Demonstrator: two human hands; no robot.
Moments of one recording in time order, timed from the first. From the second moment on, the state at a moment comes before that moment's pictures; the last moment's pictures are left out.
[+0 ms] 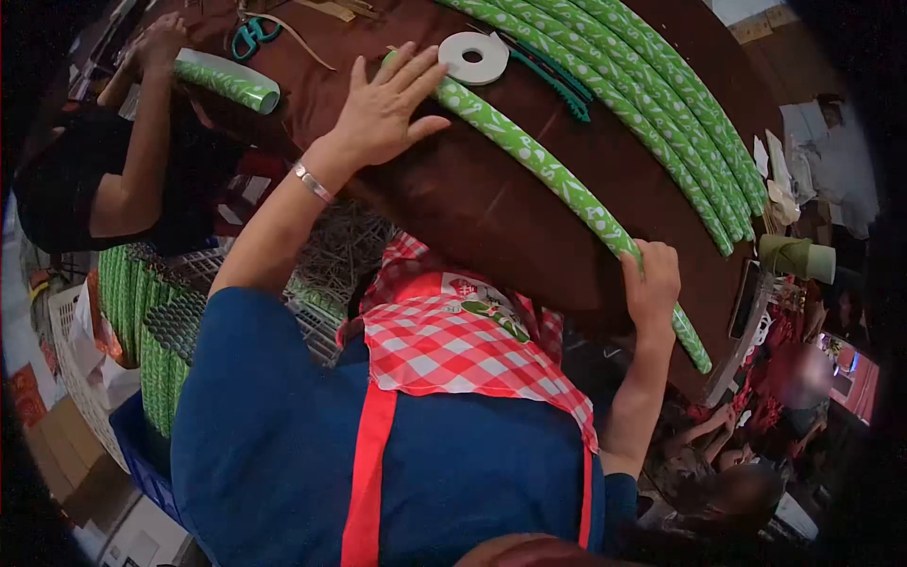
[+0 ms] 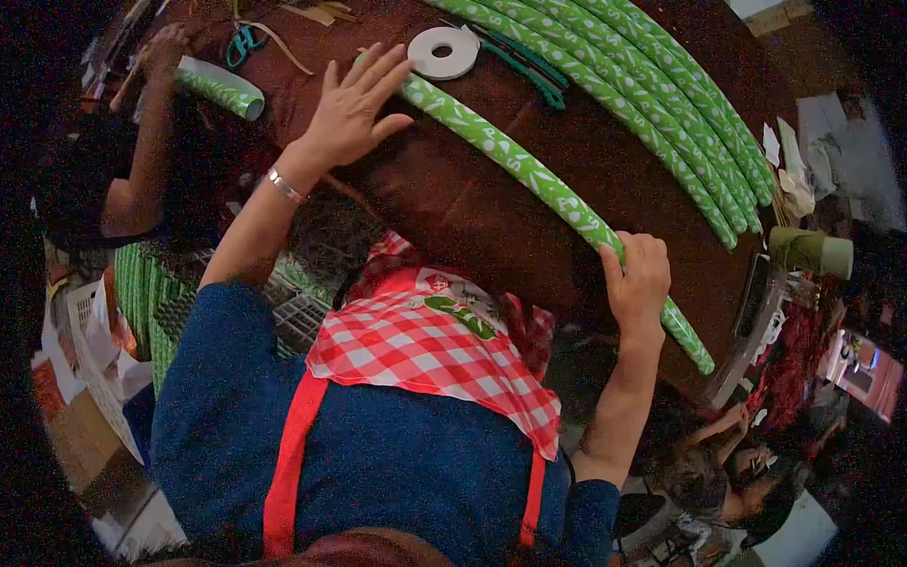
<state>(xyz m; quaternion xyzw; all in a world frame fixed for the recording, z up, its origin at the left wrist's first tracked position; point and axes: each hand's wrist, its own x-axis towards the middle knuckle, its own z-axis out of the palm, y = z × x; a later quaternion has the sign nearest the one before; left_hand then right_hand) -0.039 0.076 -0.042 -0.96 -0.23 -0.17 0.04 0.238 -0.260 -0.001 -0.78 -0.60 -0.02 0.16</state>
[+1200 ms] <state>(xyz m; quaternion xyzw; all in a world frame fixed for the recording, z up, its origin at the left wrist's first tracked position) 0.070 -0.094 -0.025 -0.98 -0.02 -0.18 -0.09 0.196 -0.229 -0.026 -0.78 -0.57 -0.19 0.19</state>
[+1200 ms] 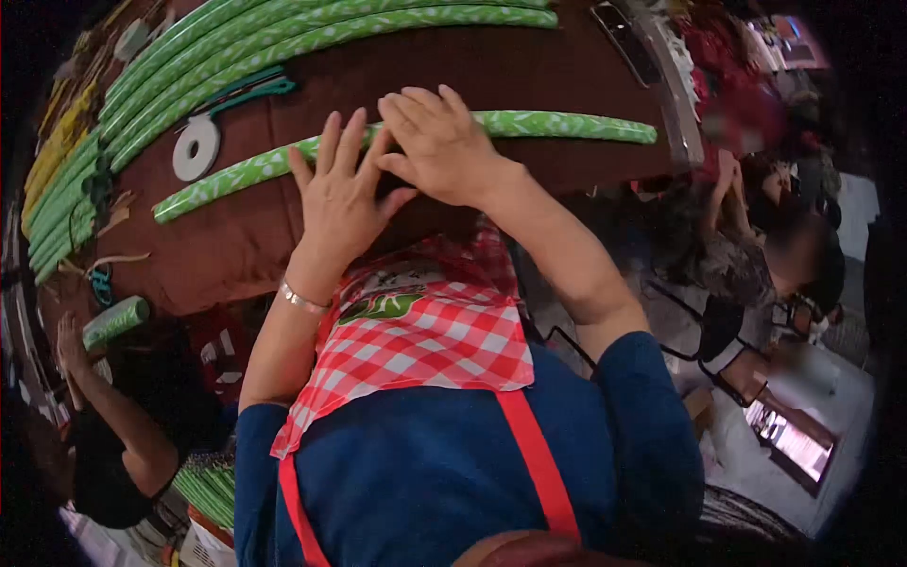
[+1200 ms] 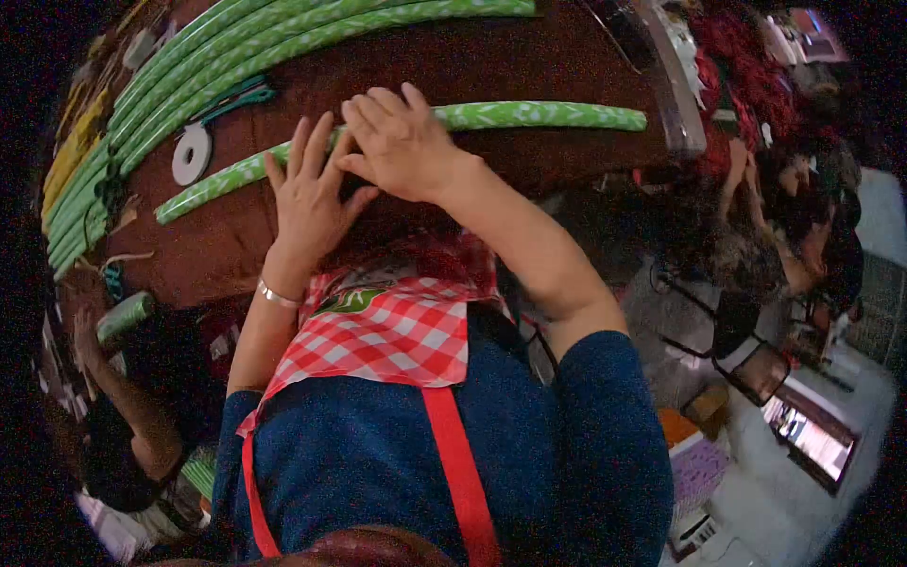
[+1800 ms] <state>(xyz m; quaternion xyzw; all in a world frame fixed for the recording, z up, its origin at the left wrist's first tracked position) 0.067 -0.090 -0.028 -0.99 -0.01 -0.14 -0.04 0.240 -0.402 -0.053 -0.95 -0.28 -0.13 0.10</state>
